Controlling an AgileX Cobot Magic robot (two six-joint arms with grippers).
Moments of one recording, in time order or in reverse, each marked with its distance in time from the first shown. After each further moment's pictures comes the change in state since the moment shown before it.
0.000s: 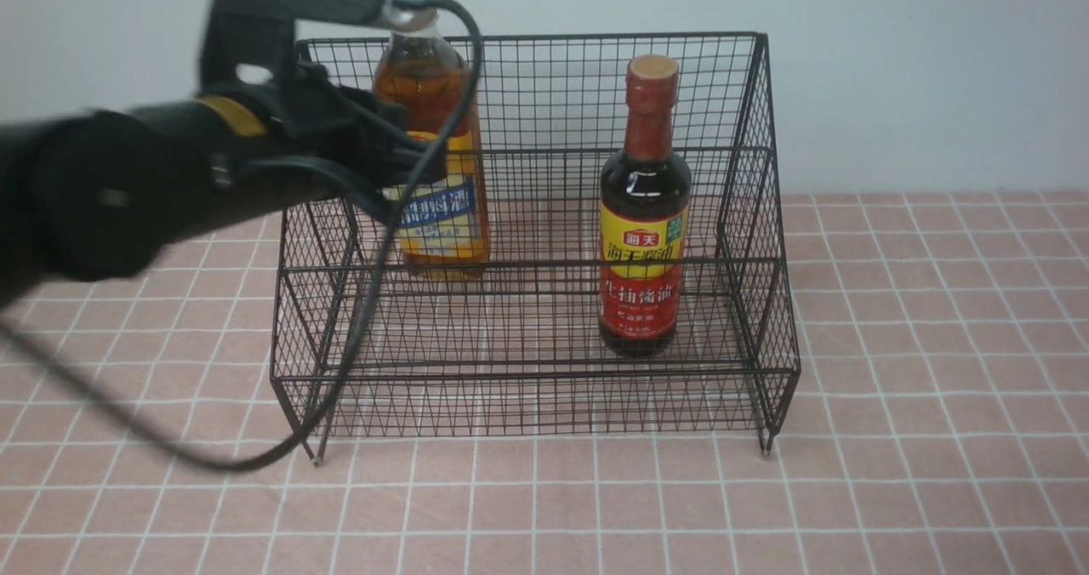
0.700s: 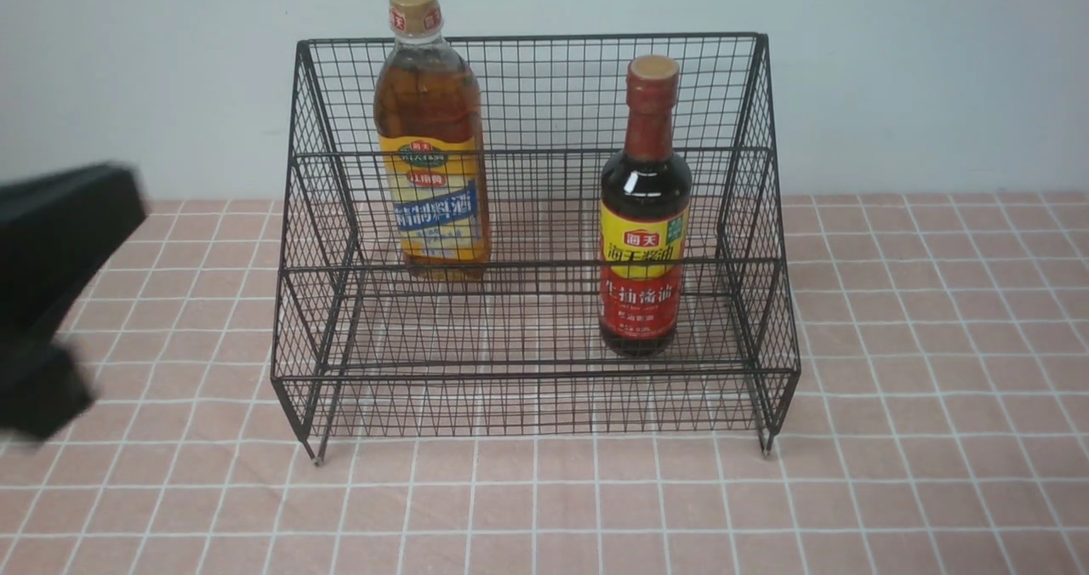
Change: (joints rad) right arm 0.000 0.000 0.000 0.000 0.000 0.000; left arm 0.000 -0.801 0.349 0.000 0.133 -0.042
